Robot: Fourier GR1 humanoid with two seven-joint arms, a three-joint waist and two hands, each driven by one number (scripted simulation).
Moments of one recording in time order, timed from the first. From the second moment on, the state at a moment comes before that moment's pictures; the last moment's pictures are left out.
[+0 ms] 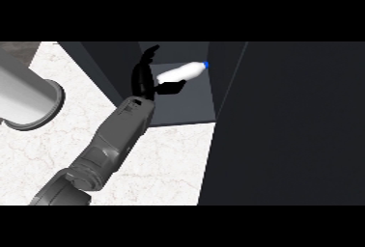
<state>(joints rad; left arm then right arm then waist) -1.11 0.00 -0.10 -0.10 0.18 0.79 -0.47 0.13 -0.39 0.80 -2.45 0.12 -0.50 0.18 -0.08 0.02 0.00</state>
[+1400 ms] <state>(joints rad) -1.02 0.00 -0.06 -0.31 0.34 0.36 -0.72 0.14 -0.43 0.80 -2.46 0.09 -0.51 0.17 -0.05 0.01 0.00</state>
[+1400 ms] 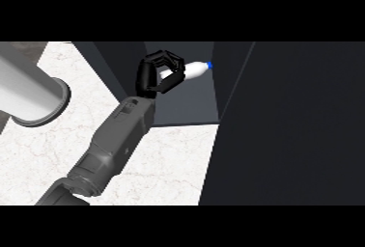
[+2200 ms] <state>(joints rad) -0.67 0.00 -0.26 -0.83 0.49 0.15 -0.55 0.15 -0.48 0.77 -2.47 0.10 -0.54 0.18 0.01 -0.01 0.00</state>
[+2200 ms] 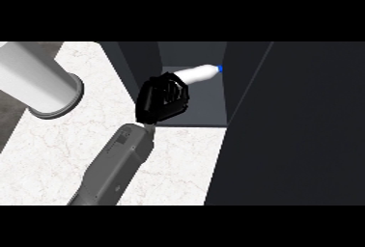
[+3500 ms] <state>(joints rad) 0.34 0.34 -0.38 -1.93 0.54 0.10 -0.47 -0.14 -0.44 0.85 -2.45 0.07 -0.40 0.47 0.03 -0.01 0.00</state>
